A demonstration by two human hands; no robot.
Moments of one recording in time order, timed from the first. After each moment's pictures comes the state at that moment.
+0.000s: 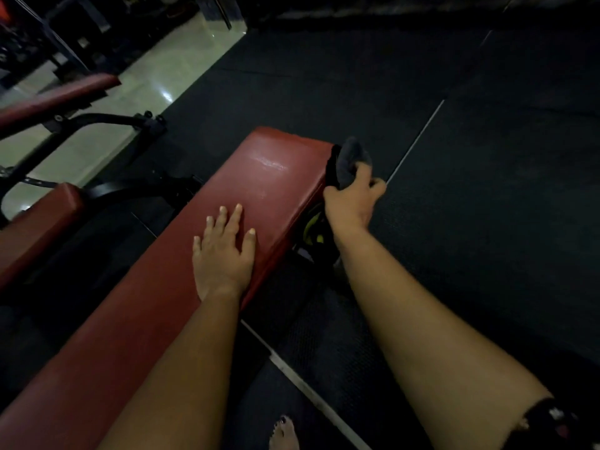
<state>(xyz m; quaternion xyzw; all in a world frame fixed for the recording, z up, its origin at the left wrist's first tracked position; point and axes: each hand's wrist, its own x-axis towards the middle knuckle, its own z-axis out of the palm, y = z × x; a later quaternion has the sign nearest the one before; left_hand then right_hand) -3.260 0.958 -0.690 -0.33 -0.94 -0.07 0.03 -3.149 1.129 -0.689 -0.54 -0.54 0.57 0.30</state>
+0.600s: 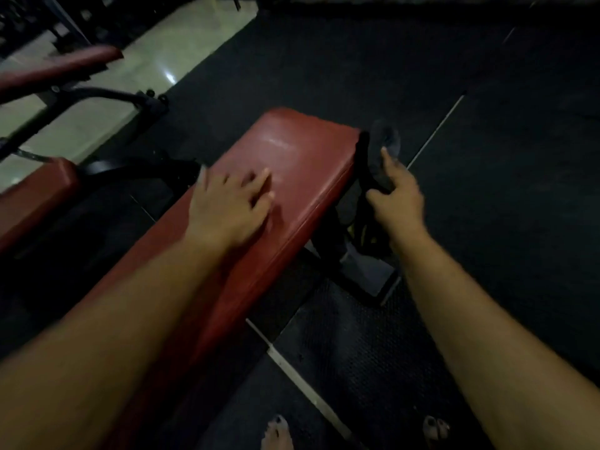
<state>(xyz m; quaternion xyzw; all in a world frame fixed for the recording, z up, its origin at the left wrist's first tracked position) -3.302 0.996 -0.650 -0.46 -0.88 0.11 0.07 -3.121 1.147 -0.723 -0.44 -0.64 0.56 0.28</state>
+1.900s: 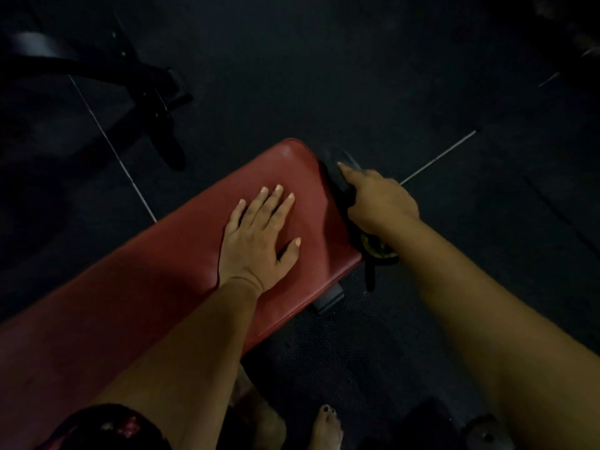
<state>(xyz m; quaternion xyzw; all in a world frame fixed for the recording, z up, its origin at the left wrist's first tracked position) -3.319 1.062 -0.684 -0.41 -0.91 -0.09 -0.01 -3.259 1.272 -0.621 -0.29 -0.92 0.19 -0.19</state>
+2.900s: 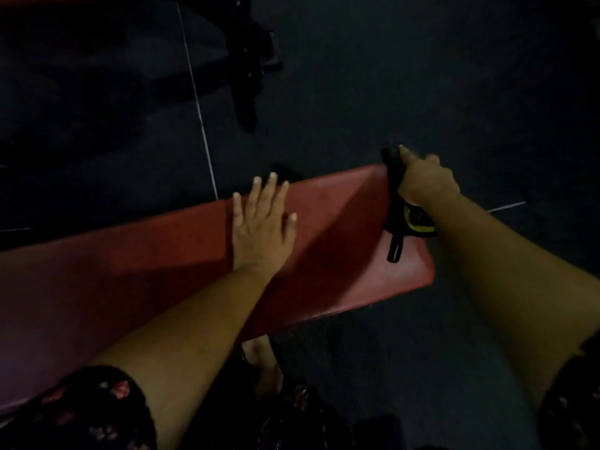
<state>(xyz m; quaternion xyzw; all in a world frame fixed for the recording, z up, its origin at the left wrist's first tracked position) -3.348 0.973 -0.651 -0.16 -0.98 -0.11 -0.06 -3.378 1.247 -0.598 -0.30 -0.91 0.08 -0.28</state>
